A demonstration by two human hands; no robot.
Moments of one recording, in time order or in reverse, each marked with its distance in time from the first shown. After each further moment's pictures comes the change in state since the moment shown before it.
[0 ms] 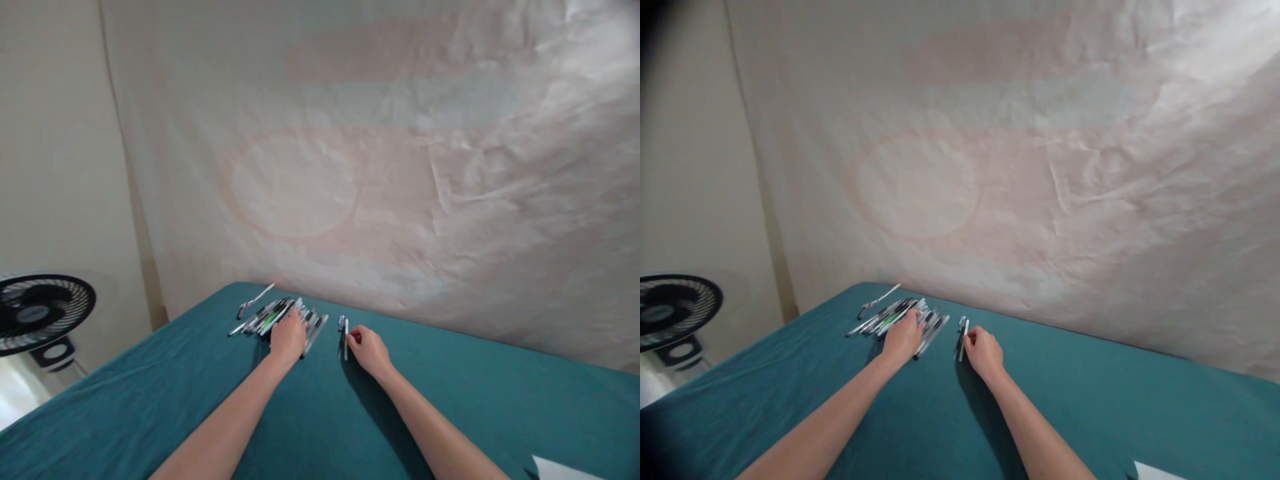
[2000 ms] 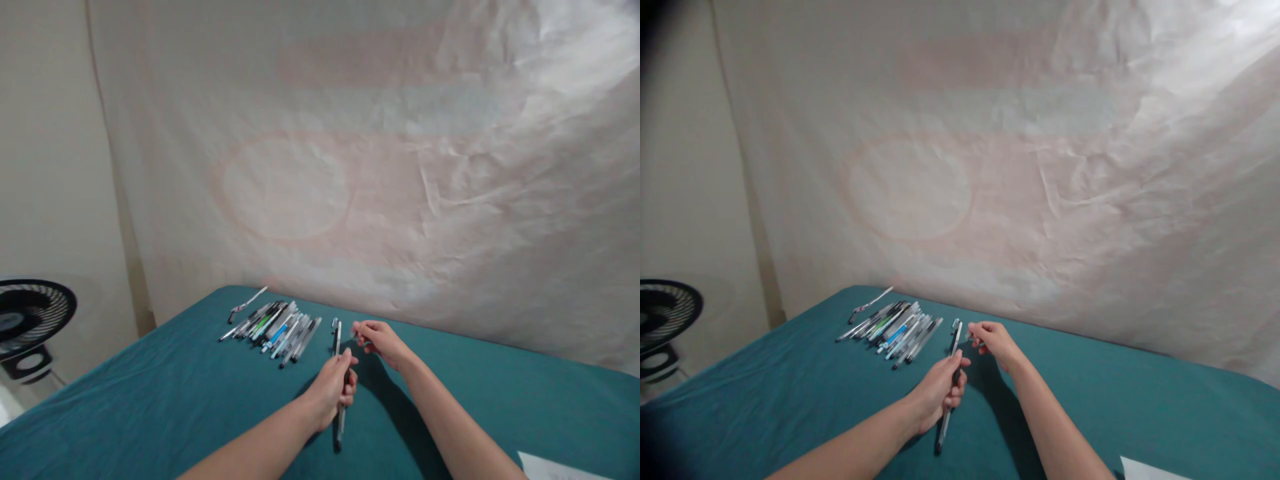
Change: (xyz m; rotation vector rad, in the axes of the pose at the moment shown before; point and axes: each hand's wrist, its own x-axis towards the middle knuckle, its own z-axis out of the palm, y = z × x) left_hand -0.086 0.082 0.039 -1.334 -0.687 -0.480; right_hand 0.006 0.013 -0.051 0.634 -0.289 0.044
